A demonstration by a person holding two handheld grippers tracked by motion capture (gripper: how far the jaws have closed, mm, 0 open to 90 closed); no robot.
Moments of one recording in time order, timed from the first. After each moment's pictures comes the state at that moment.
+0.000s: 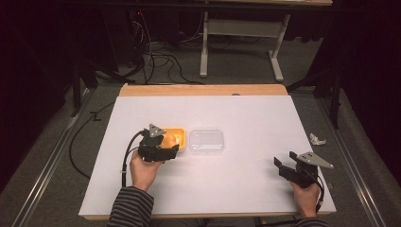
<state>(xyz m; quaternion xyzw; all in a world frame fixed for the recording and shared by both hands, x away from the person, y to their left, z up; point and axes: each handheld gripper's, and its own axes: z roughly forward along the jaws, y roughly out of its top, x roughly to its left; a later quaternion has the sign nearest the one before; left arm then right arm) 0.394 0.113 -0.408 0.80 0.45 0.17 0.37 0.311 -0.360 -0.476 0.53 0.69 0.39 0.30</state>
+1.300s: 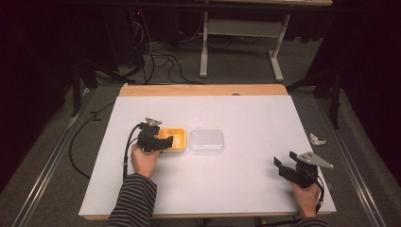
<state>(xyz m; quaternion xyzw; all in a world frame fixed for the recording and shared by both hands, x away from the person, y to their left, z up) 0.438 0.122 -0.434 0.77 0.51 0.18 0.34 0.311 -0.360 -0.476 0.53 0.69 0.39 0.30</state>
